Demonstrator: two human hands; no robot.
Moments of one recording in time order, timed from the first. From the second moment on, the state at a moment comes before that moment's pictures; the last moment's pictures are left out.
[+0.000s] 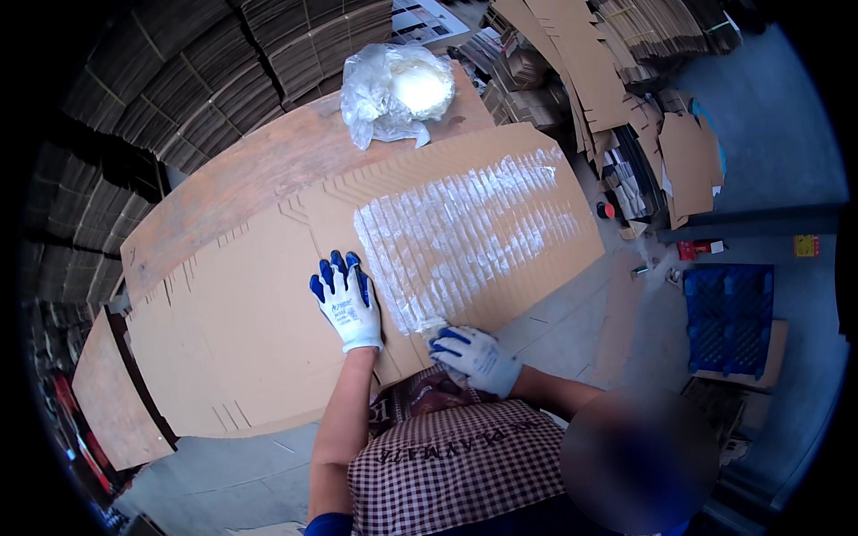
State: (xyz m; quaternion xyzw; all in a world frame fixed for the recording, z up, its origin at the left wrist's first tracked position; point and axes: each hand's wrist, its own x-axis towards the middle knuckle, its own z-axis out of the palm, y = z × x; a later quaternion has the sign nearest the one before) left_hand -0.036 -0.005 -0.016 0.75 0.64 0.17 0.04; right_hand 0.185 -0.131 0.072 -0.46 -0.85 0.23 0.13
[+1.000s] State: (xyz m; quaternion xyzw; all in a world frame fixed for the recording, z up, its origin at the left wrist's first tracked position) left_hand -0.036 -0.007 -0.013 0.75 0.63 0.18 0.04; right_hand 0.243 -0.075 0.021 -0.72 -0.64 0.16 0.20
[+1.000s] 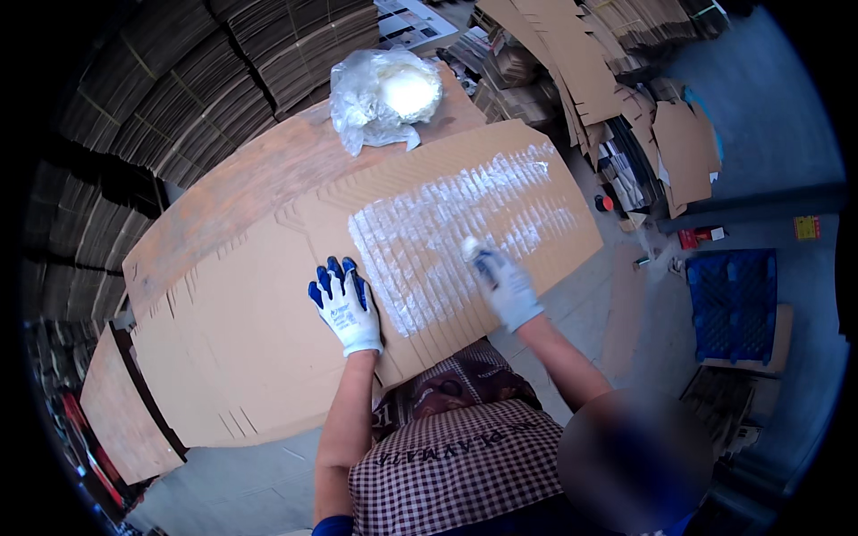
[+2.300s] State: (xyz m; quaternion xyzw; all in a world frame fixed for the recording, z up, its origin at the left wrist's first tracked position) left_hand -0.034 -0.008 -0.012 0.74 0.64 0.18 0.04; right_hand 0.226 -0.083 0.035 -0.74 -0.55 0.26 0.29
